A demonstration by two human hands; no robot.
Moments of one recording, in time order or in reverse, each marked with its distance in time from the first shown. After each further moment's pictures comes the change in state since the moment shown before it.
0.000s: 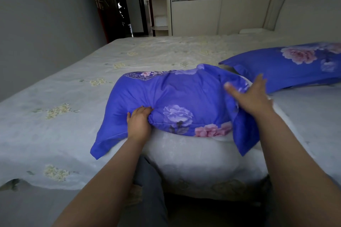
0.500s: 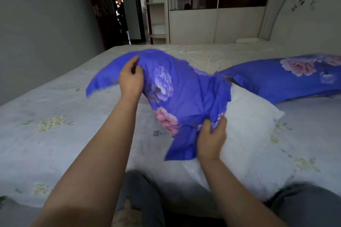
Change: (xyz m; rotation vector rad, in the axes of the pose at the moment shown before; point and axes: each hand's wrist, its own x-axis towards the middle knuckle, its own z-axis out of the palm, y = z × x) left_hand 0.132 0.059 -0.085 -0.729 0.301 -0.142; right_hand -0.099 -0.056 0.108 0.786 0.345 -0.065
